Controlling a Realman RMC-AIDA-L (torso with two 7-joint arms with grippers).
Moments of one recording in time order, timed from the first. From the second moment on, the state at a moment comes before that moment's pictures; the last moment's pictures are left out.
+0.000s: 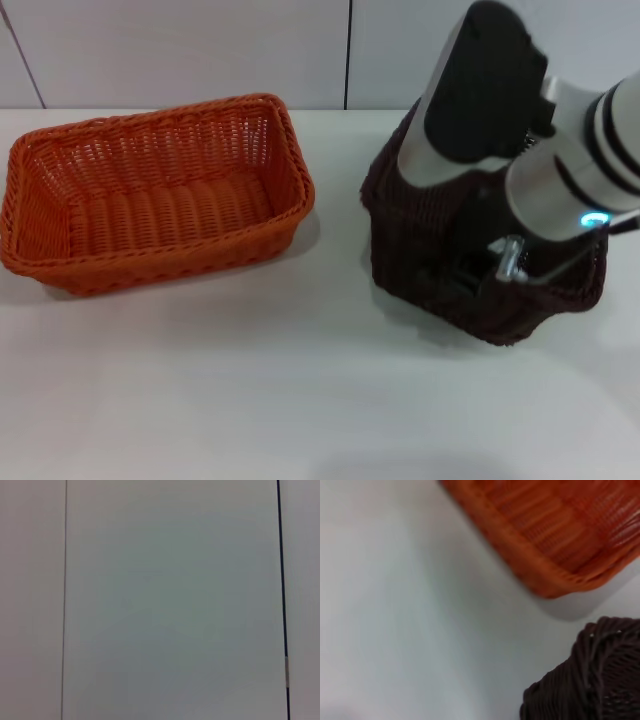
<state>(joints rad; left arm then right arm) -0.20 -2.07 -1.30 -0.30 2.36 1.20 0.03 0.70 2.08 -1.64 -1.68 -2.64 -1.63 2.58</state>
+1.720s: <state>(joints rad) -0.21 -2.07 -1.30 -0.29 2.36 1.17 0.00 0.79 2.08 -1.82 -1.58 -2.69 -1.01 1.62</state>
